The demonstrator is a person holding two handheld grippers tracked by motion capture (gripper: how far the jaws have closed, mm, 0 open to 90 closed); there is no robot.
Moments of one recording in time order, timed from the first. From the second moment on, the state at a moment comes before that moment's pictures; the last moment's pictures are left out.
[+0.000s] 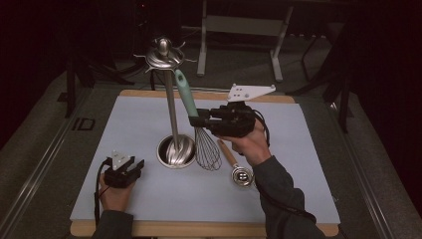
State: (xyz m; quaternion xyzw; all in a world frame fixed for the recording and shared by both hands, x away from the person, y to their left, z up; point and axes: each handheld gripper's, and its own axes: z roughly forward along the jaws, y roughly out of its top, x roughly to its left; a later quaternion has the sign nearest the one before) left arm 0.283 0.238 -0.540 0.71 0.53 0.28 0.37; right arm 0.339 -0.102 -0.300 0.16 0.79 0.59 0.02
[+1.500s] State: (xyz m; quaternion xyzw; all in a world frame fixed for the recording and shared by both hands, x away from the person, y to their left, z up) left arm 0.283 0.238 -0.540 0.71 0.53 0.27 0.37; right arm 0.356 -0.071 -0.305 0.18 0.80 0.56 0.05
